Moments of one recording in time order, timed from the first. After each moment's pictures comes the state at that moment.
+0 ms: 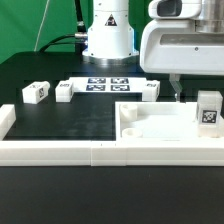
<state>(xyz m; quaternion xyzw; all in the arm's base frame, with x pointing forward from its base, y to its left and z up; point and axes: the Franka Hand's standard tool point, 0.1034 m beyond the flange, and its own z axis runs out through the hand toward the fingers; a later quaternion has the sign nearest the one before) 0.642 0.119 0.081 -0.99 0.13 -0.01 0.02</state>
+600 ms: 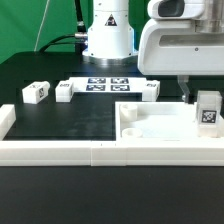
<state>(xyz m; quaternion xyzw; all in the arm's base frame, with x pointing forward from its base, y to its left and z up) 0.643 0.116 0.081 -1.00 0.08 -0.01 0.02</state>
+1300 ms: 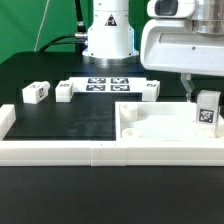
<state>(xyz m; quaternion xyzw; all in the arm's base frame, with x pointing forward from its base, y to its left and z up) 0.642 0.116 0.080 -0.95 0.31 0.00 0.02</state>
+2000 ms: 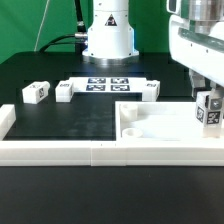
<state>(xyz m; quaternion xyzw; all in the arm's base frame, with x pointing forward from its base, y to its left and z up) 0.639 0.113 0.080 -0.75 0.66 0.01 0.02</state>
